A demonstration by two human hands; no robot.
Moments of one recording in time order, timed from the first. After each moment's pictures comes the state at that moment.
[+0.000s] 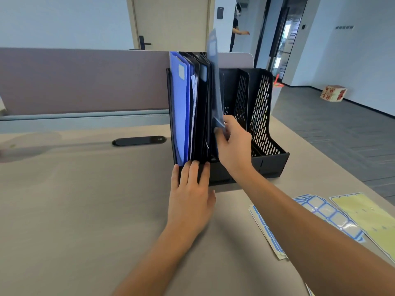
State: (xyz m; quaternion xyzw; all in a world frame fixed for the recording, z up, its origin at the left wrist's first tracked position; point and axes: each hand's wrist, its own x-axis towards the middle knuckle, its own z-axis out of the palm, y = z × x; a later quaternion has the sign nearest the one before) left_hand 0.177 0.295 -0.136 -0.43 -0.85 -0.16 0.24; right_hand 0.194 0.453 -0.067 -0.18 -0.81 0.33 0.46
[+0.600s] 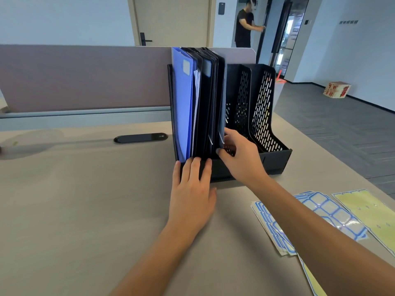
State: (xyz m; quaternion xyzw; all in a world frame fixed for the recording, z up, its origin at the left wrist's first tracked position) left_hand 0.176 0.293 -0.138 -0.44 -0.85 -0.17 0.24; right_hand 0.229 0.456 -0.084 -0.16 -0.88 0.31 0.33
